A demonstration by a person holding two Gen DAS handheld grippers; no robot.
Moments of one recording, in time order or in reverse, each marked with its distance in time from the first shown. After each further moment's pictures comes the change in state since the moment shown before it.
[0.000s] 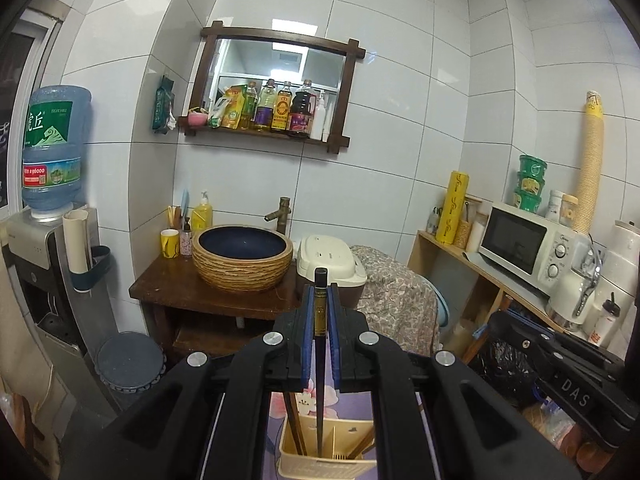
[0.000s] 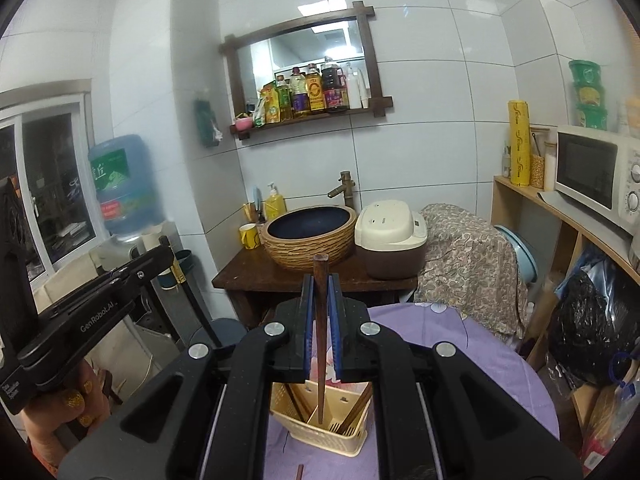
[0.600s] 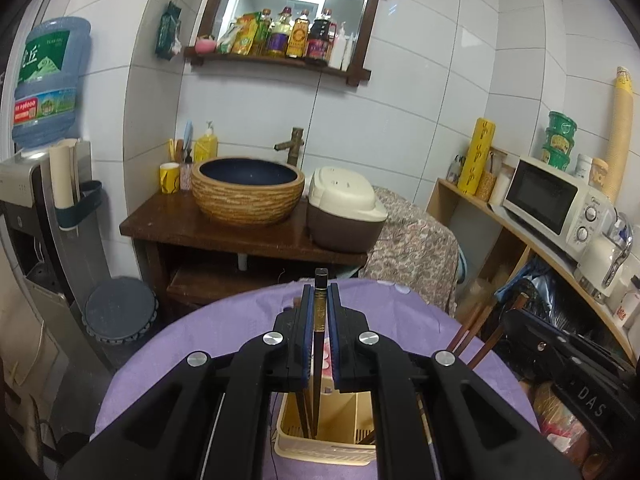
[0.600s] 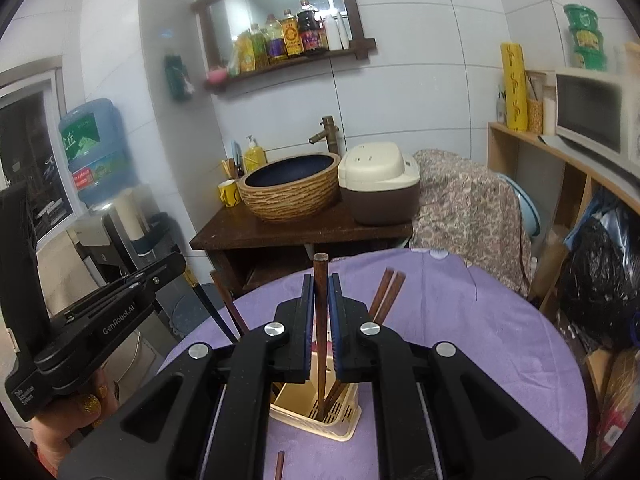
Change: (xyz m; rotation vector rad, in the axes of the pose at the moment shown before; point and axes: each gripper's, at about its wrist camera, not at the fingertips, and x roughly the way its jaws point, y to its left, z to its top) left arm 0.079 0.023 -0.081 -0.050 0.190 0.029; right arm 0.082 -0.033 -0.074 0.046 0.143 -0.033
